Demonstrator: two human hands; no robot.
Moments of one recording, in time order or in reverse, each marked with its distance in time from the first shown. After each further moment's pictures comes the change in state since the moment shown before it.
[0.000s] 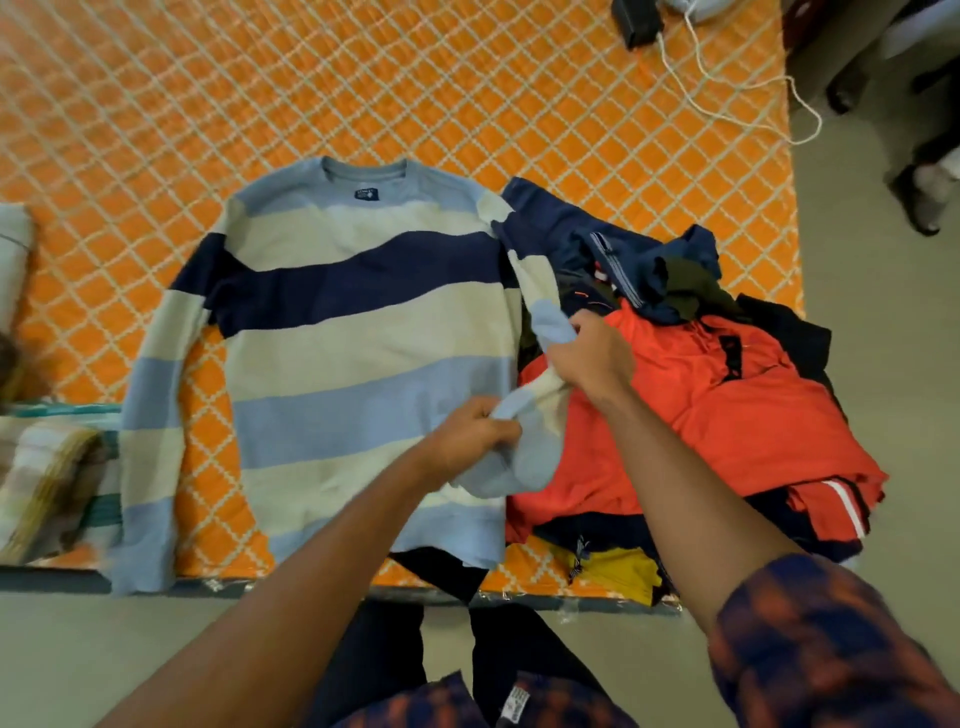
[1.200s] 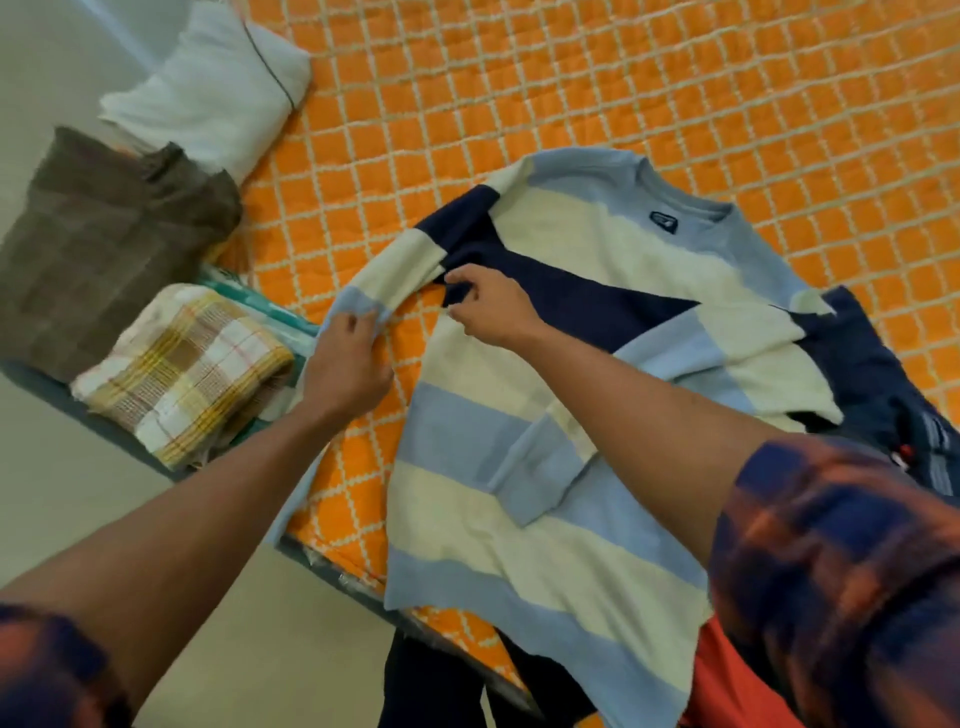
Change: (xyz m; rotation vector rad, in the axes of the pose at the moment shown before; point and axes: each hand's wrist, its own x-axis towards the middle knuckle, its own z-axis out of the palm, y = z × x) left_hand -0.013 -0.263 -0.345 0.498 0.899 -0.275; right_hand 0.014 -0.350 0.285 -0.100 -0.668 -0.630
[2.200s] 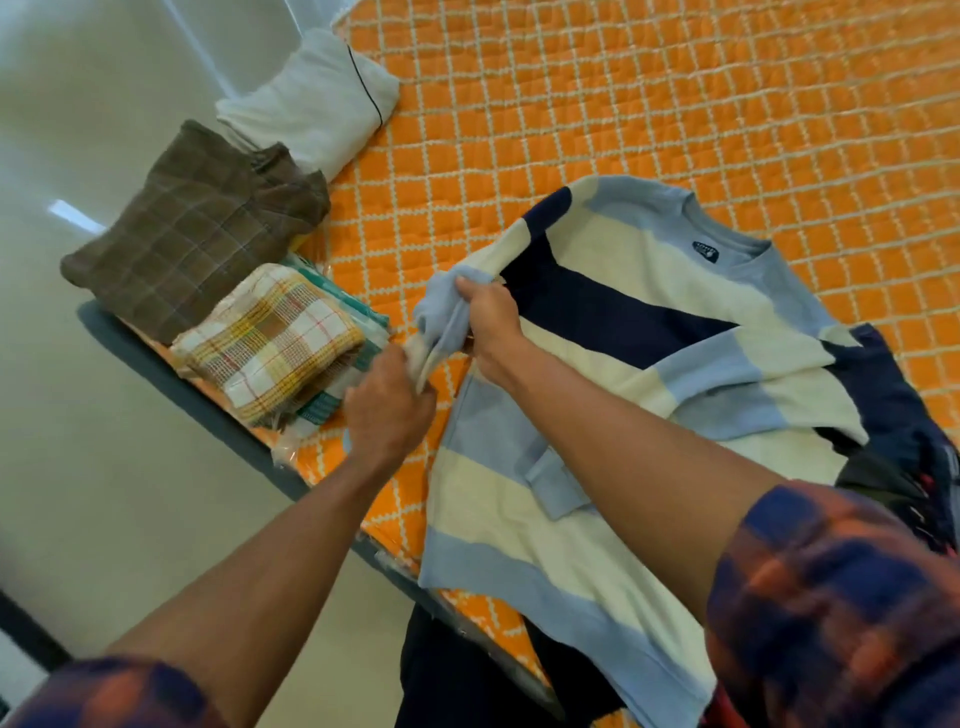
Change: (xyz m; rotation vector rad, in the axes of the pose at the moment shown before) left_hand -0.083 -0.005 -0.001 -0.114 0.325 -0.116; right_hand -0.042 -0.095 0.065 0.892 0.148 0.308
